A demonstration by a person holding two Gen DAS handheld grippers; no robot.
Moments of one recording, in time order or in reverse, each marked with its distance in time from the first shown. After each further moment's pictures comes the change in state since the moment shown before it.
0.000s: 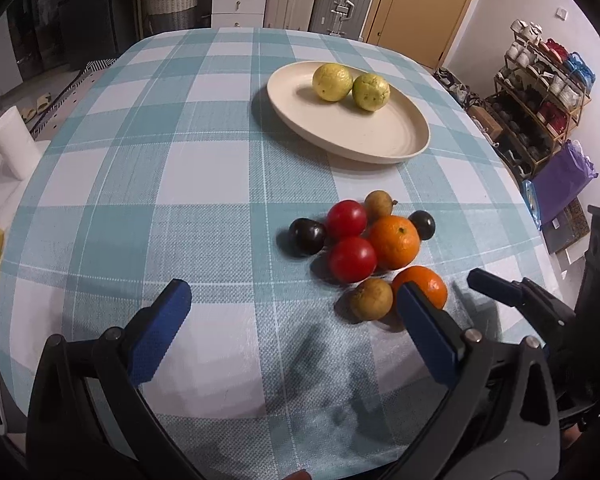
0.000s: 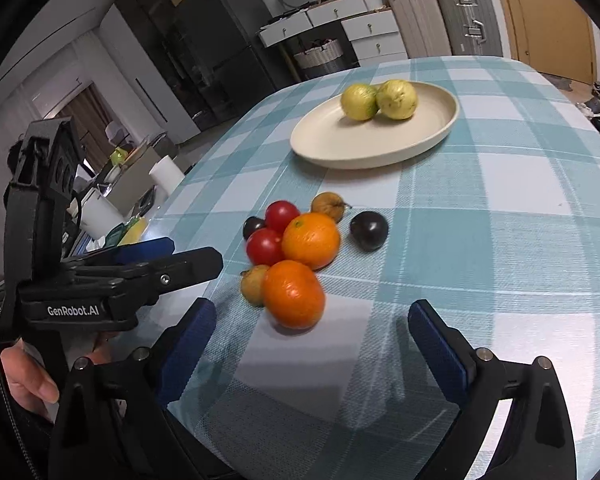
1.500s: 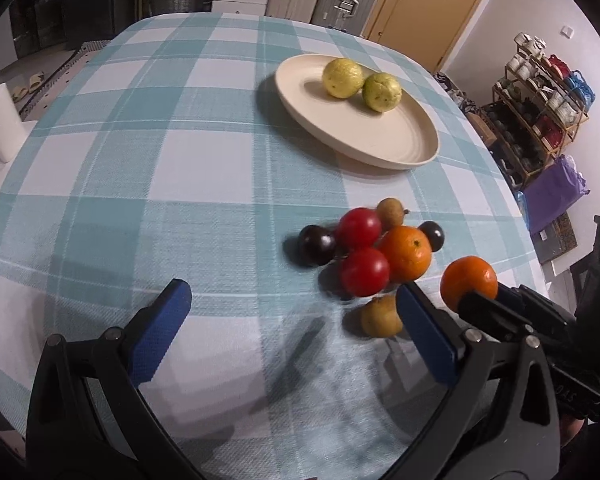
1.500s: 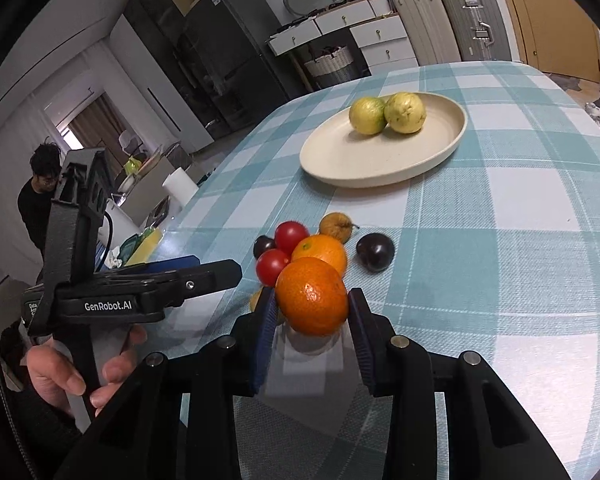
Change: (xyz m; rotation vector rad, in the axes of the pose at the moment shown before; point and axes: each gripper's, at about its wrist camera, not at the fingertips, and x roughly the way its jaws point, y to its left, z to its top) left arm 0.022 0.013 0.009 -0.046 0.032 -0.065; right arm -0.010 -0.008 0.010 0.016 -0.041 0.055
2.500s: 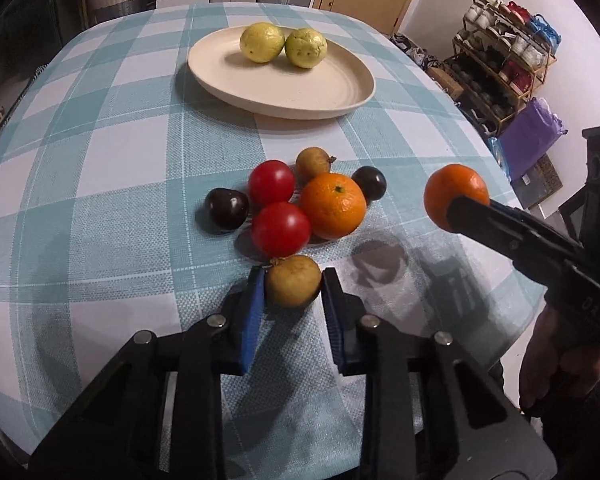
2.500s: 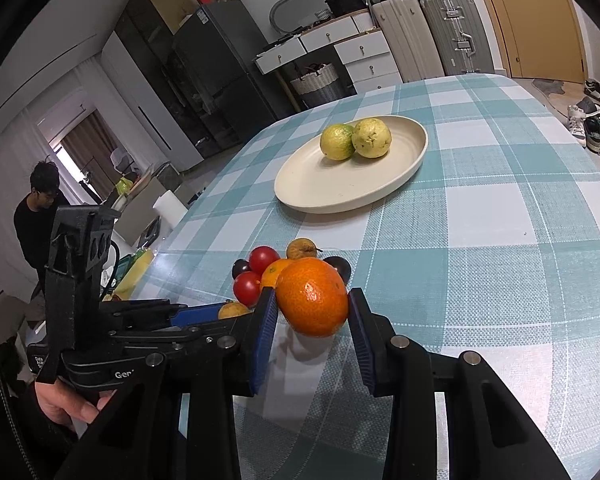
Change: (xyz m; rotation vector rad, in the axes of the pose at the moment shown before) left arm 0.010 -0.047 -0.019 0.168 0.070 -0.061; right arm -0.024 -0.020 0.007 0.025 -0.063 -0.028
